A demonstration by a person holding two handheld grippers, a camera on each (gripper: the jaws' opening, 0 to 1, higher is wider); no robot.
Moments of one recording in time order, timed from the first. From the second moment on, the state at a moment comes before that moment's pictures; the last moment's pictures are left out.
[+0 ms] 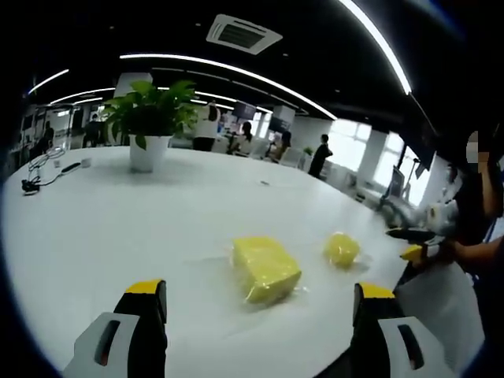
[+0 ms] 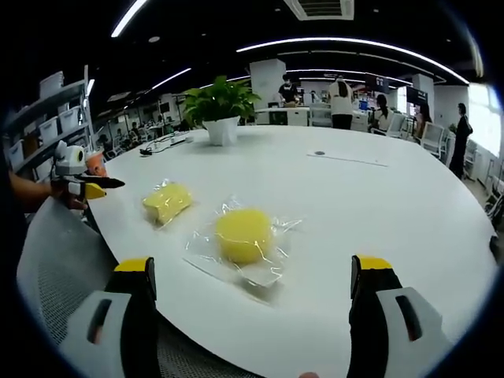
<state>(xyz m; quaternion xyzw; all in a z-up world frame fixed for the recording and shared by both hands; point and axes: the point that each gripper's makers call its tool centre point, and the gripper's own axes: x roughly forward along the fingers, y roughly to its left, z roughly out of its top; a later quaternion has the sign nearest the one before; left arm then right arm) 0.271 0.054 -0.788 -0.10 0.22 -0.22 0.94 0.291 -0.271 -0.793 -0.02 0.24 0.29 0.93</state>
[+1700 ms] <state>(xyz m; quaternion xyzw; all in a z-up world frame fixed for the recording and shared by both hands) 0.378 0.046 -0.845 -0.34 0.39 -0.28 0.81 0.295 -0.272 -0.789 -0.02 0.23 0.29 0.93</state>
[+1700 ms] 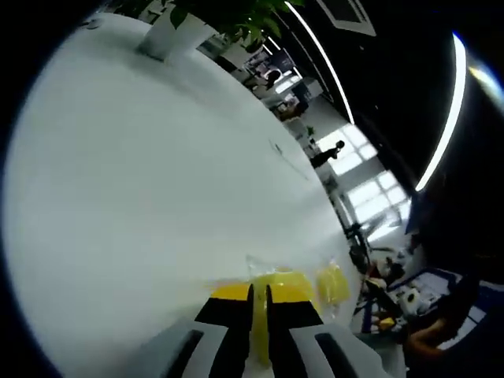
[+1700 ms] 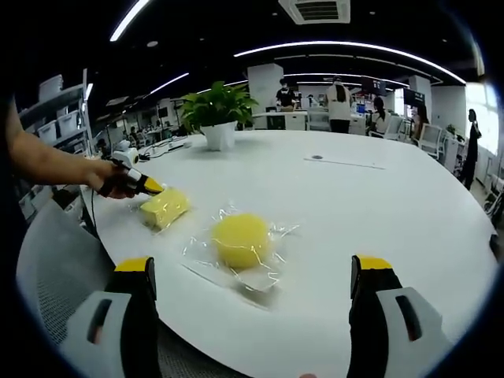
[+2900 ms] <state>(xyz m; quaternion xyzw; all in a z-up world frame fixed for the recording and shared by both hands) 0.369 0.029 -0.796 -0.30 0.32 -0.31 0.84 0.296 -0.274 -0.789 -0.03 0.22 0.29 0.93</state>
